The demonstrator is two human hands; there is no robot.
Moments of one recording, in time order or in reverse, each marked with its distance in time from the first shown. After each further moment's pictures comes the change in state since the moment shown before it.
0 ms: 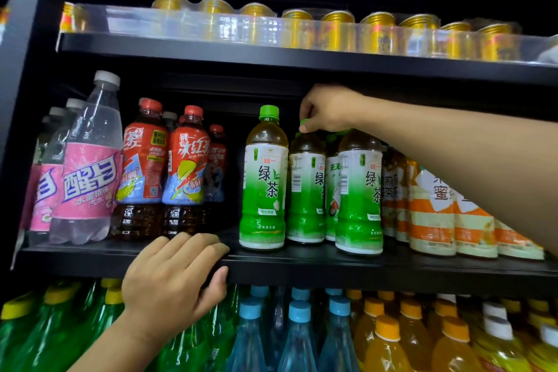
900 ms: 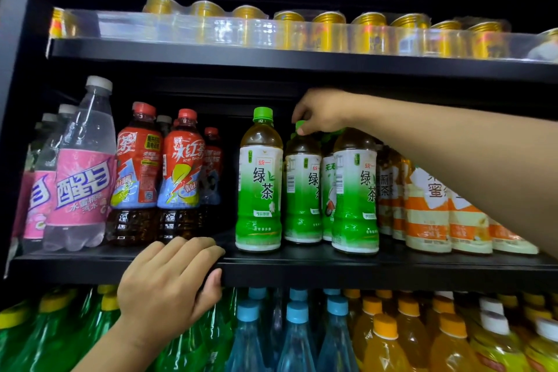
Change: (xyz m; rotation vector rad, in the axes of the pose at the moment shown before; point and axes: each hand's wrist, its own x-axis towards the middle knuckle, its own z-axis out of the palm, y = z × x) left_hand -0.003 -0.001 0.003 0.015 0.021 0.009; right_hand -0.005 -0.001 -0.002 0.009 -0.058 -0.014
